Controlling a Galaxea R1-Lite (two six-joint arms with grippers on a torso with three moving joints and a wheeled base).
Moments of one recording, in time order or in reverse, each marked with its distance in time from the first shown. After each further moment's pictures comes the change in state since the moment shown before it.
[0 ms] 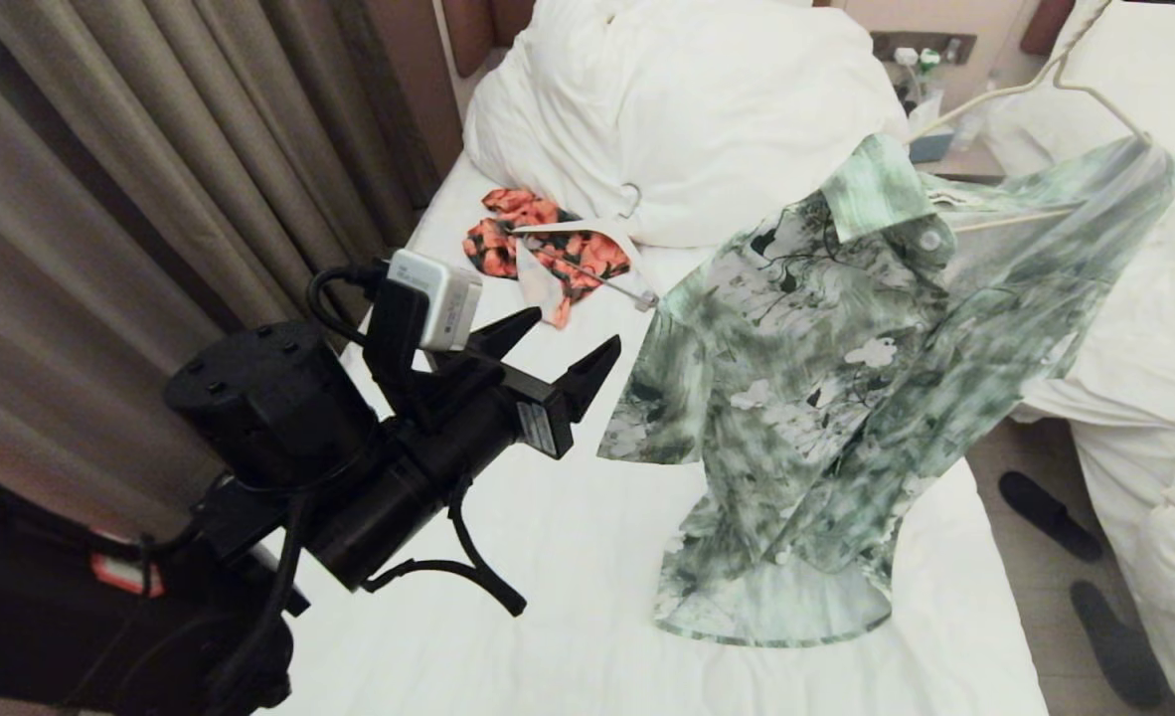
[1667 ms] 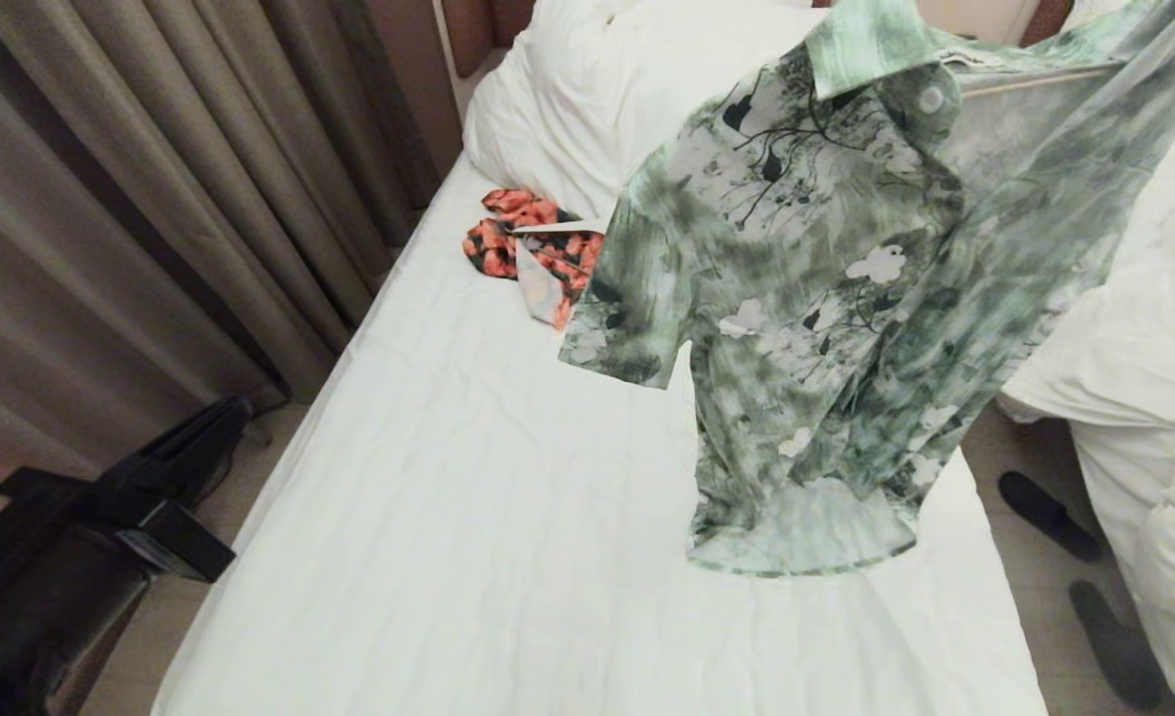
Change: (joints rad) left arm 0.324 -0.574 0.500 0.061 0.083 -0.070; right arm 0.113 -0.008 -0.108 -0.143 0.020 -0.135
